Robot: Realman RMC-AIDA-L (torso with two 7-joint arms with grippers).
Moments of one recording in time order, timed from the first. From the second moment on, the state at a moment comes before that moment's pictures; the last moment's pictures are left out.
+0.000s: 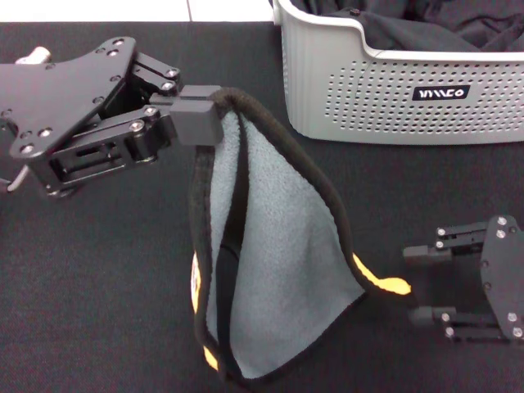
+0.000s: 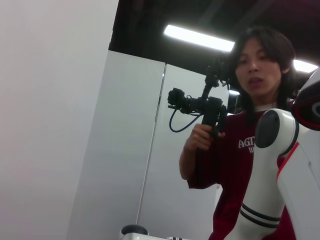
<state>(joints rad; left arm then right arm) -0.47 -1.87 1.28 0.84 1.03 2.04 -1.60 0.11 2.00 -1.31 -1.44 1.49 1.70 -1.69</state>
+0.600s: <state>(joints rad) -0.47 -1.87 1.28 0.80 1.03 2.04 -1.59 0.13 2.01 -1.32 -1.38 1.50 1.67 -1.80</state>
